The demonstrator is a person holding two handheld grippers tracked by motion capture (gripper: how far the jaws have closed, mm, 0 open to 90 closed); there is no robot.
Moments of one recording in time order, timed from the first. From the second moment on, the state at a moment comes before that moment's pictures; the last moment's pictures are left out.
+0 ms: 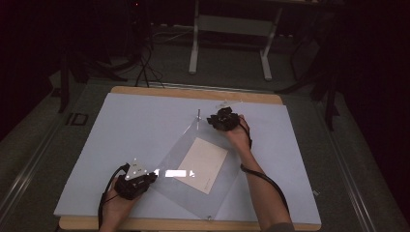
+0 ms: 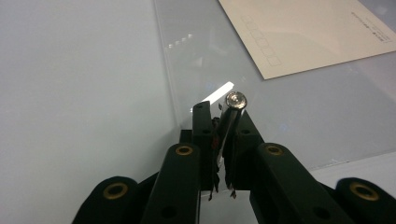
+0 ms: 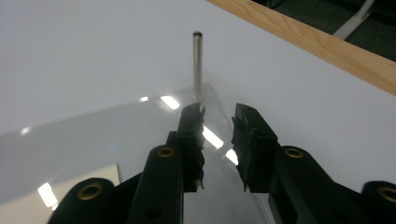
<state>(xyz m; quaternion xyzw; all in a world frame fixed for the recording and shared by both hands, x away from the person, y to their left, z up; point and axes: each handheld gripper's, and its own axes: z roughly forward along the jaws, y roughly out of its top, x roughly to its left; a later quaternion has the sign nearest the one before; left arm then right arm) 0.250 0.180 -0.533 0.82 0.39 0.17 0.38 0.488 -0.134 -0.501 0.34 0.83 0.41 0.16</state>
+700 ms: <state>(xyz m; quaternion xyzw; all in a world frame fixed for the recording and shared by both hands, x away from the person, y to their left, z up) 0.250 0.176 -0.534 0.80 0.41 0.18 0.40 0.525 -0.071 -0.516 0.36 0.83 0.38 0.16</state>
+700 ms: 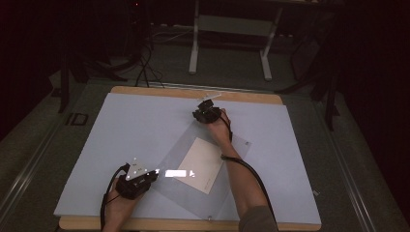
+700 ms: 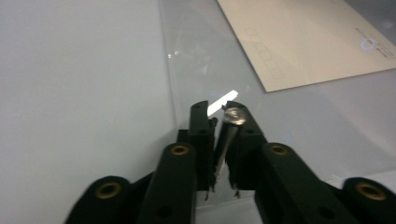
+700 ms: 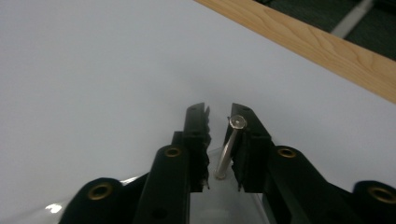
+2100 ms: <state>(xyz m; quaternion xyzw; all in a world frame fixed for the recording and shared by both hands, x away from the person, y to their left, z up) 0.301 0.185 -0.501 0.75 0.47 0.15 0.44 0.510 -0.150 -0.475 0.41 0.82 0.36 0.14</state>
